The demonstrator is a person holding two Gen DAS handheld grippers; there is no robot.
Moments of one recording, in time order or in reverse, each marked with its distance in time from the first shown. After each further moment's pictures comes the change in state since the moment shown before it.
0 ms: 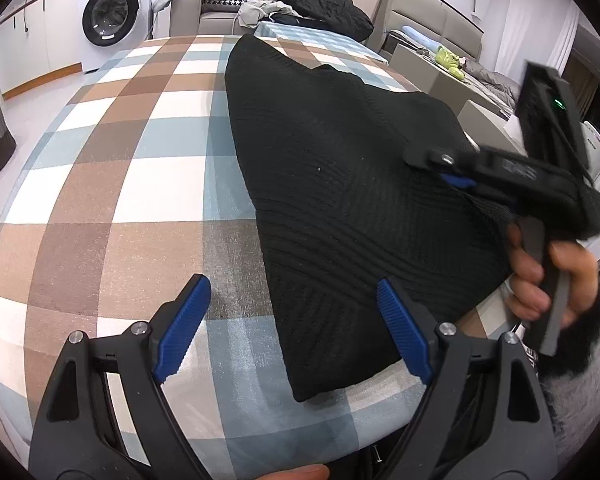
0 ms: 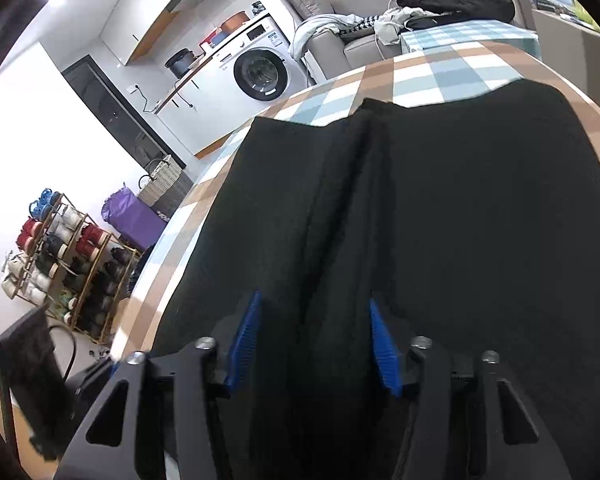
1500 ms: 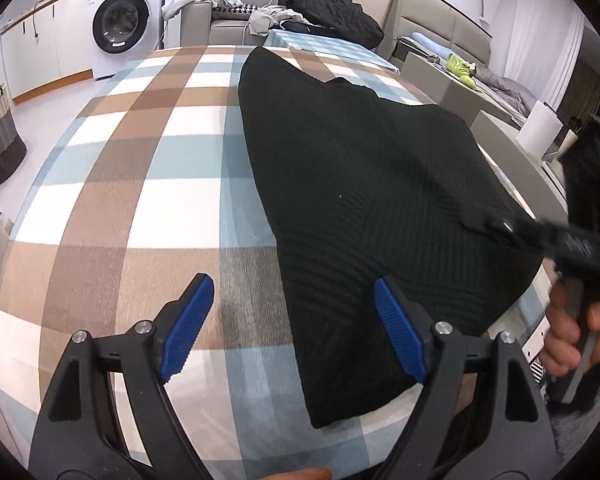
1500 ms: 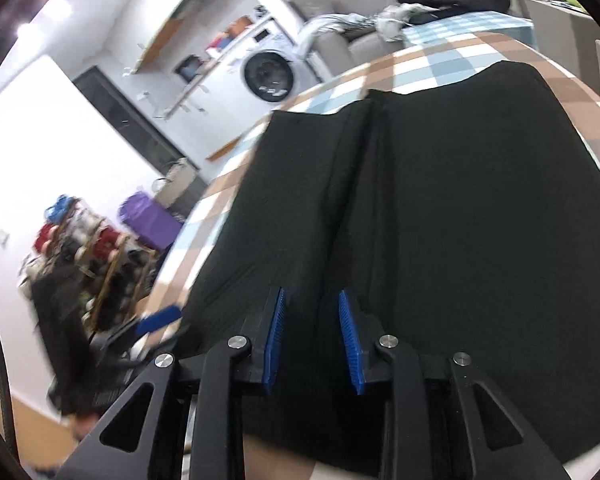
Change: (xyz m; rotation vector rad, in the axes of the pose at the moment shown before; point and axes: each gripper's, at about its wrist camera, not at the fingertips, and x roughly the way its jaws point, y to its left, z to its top) left arm 0.000 0.002 0.011 -0.006 -0.031 0.047; right arm -0.038 0.005 -0.043 0.020 -0.015 0.107
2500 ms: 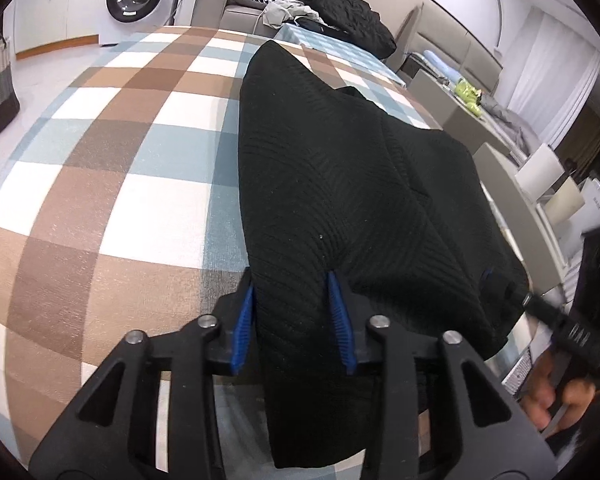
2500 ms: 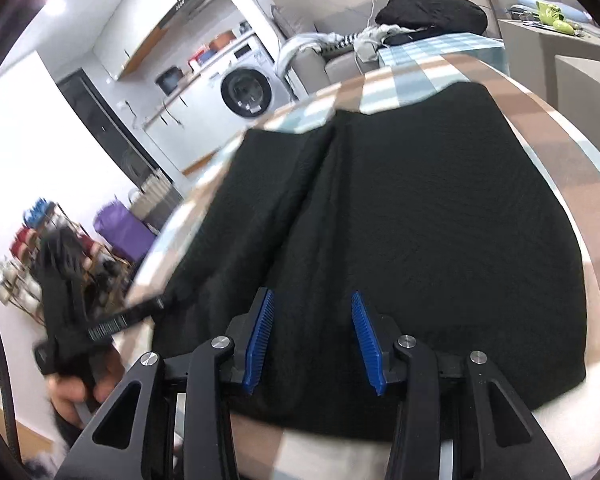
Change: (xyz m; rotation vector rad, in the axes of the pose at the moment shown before) left arm 0.026 0.012 0.025 -0.136 0.015 -0.061; right arm -0.027 -0.006 -0.003 0.009 -0.070 -0.126
